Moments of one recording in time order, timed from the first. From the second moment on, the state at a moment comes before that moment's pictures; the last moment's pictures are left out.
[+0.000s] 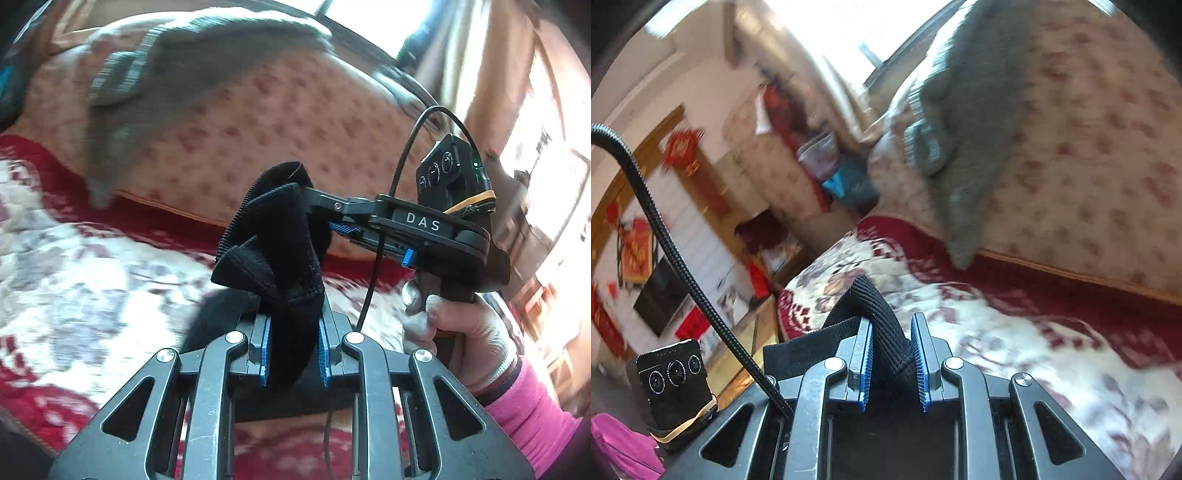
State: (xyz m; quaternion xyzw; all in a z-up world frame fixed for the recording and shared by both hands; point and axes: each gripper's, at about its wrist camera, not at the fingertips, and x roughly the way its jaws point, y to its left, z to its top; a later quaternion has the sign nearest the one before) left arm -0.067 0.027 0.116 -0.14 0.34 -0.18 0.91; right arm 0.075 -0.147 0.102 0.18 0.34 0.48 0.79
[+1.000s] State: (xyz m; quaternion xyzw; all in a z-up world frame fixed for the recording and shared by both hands) left arm -0.062 -0.049 0.061 -0.09 0.42 -0.18 0.89; right arm 0.006 -0.301 0.044 0.21 0.40 0.30 0.84
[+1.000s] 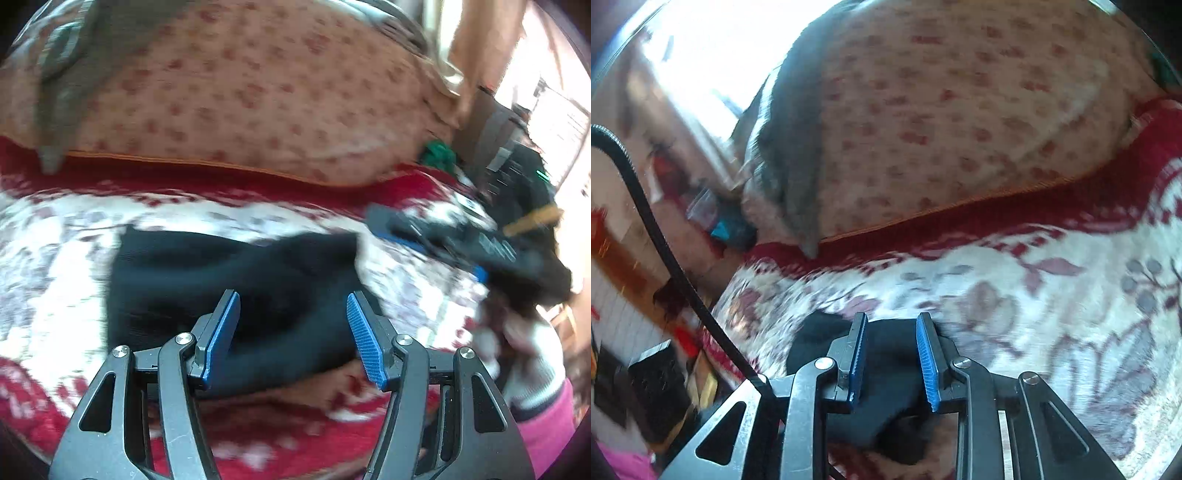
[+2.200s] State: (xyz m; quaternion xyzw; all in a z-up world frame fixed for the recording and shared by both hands) left arm -0.043 0.009 0.043 -0.11 0.41 -0.09 0.90; right arm -0.015 -0.218 0.045 -0.05 0.42 0.15 0.90
